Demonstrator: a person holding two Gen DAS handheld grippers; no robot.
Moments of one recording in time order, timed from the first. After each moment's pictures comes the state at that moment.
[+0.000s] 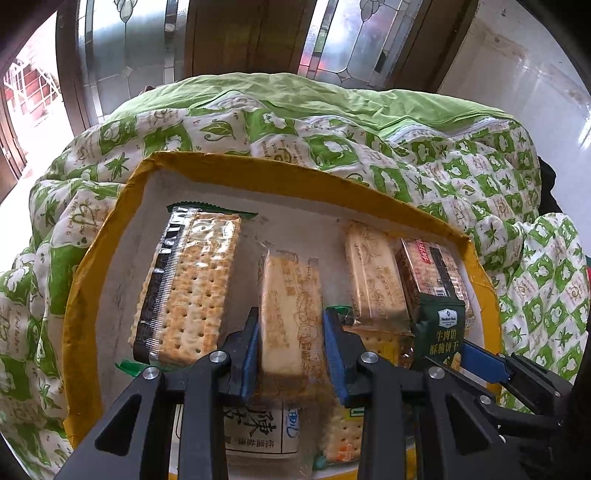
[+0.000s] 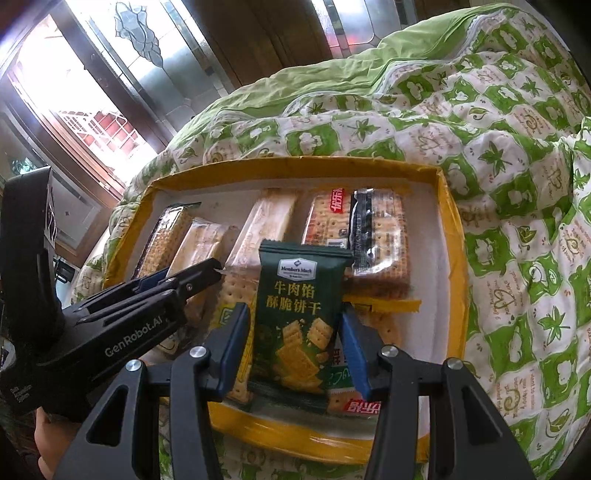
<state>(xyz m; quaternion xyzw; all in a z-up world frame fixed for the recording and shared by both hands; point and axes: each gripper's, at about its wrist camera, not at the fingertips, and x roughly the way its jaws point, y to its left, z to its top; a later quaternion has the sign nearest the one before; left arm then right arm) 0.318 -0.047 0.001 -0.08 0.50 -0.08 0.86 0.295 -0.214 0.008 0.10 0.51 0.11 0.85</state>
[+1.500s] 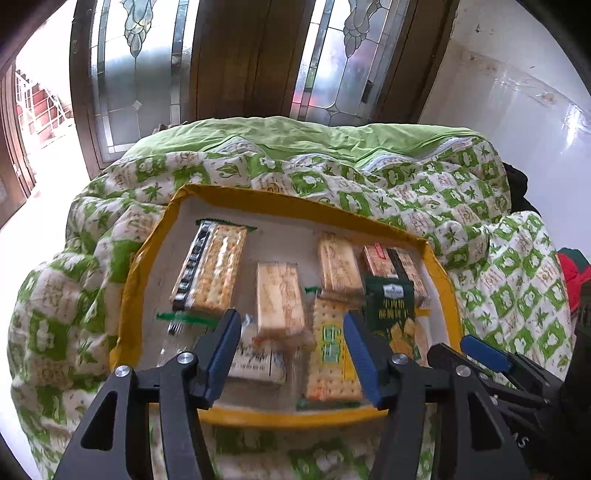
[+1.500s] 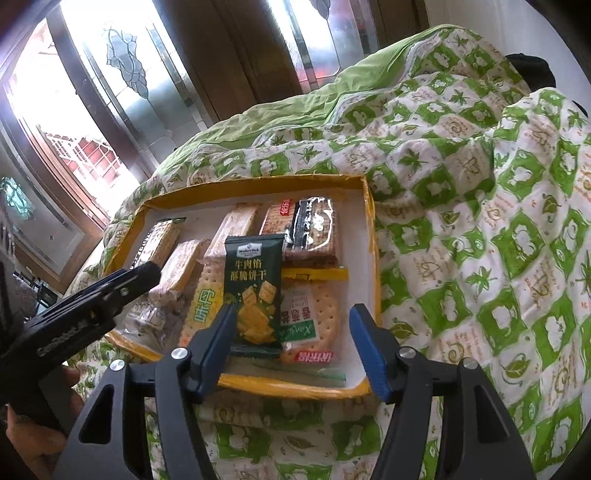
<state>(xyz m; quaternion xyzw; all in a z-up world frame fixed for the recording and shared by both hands) 0.252 -0.046 0.046 -0.07 0.44 -0.07 0.89 0.230 -0.249 0.035 0.10 0.45 0.05 0.88</state>
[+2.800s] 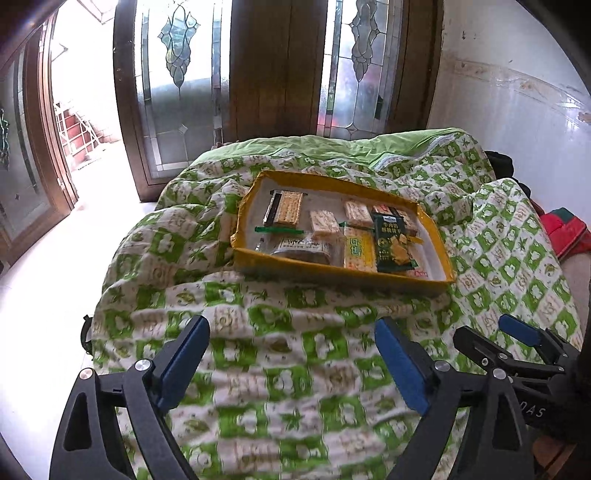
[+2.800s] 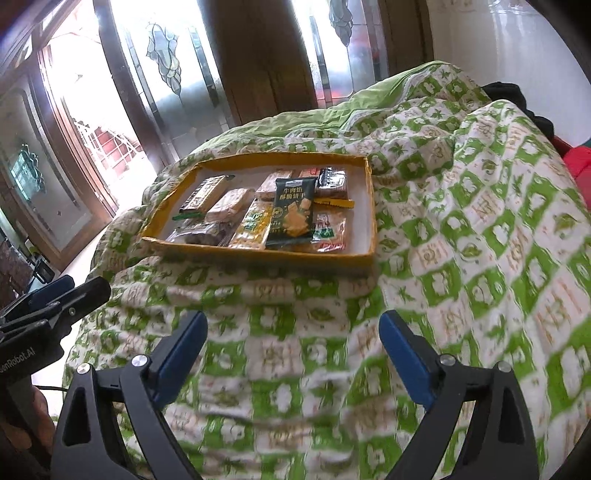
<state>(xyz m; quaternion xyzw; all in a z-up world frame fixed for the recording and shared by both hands) 0.086 -0.017 0.081 -0.02 0.39 -0.01 0.92 0.095 -0.222 0.058 0.05 0.41 0.06 0.91</state>
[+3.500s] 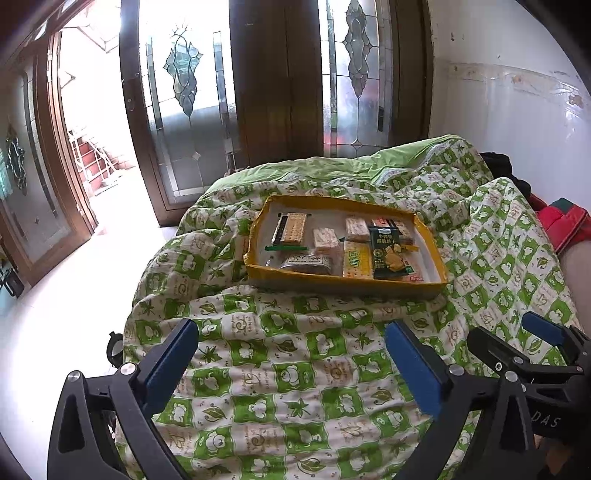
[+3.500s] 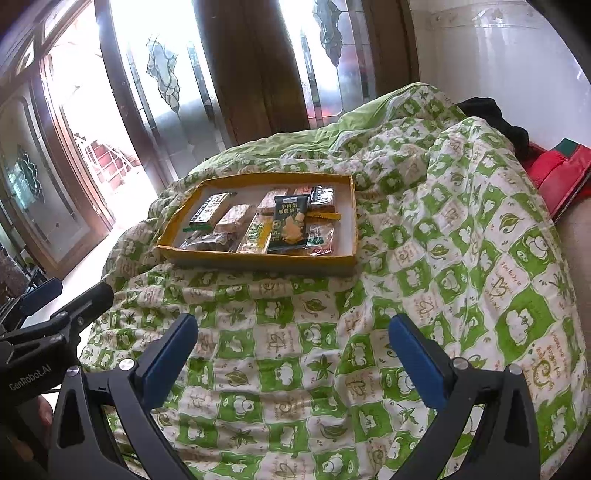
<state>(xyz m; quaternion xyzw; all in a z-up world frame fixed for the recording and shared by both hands) 0.056 -0.036 0.108 0.02 0.36 0.01 0.93 0.056 -0.223 0.089 0.06 0.39 0.04 0.92</state>
